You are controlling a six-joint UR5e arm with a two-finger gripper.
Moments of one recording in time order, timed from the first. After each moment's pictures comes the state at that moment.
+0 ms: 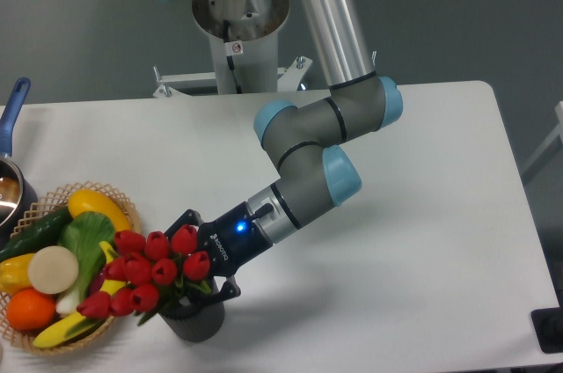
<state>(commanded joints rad) 2.43 -2.14 -1.64 -0.71 0.31 1.23</state>
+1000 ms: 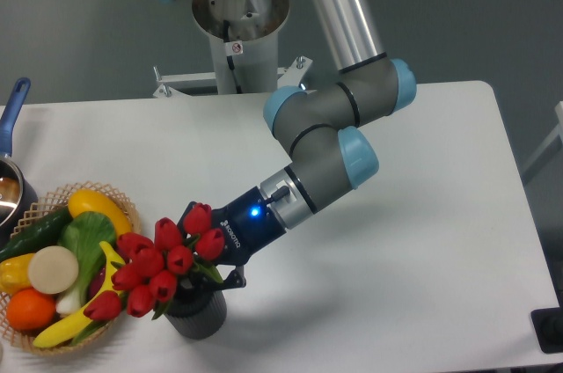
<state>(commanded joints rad) 2.45 -2.09 -1.58 -0.71 0.22 1.11</state>
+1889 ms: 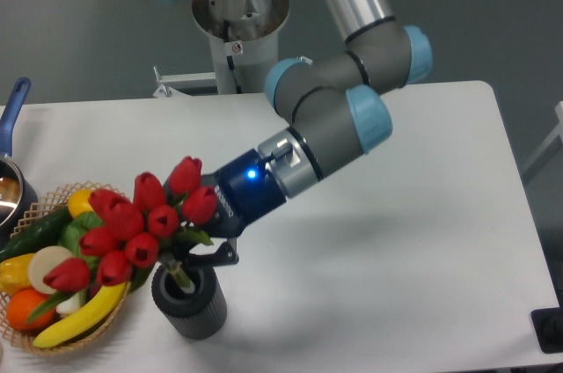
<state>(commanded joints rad) 2.48 -1.98 -1.51 -0.72 0.18 0.91</state>
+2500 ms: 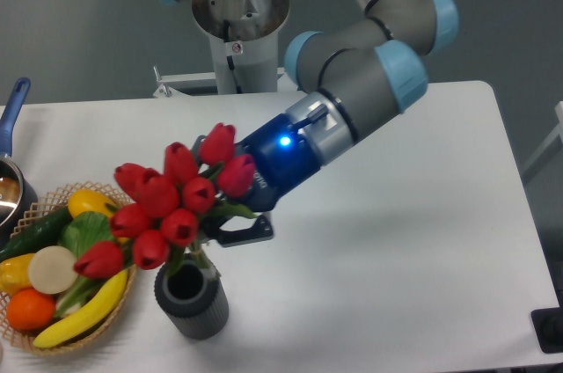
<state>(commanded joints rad) 2.56 -1.98 -1.42 -0.72 0.17 0.80</state>
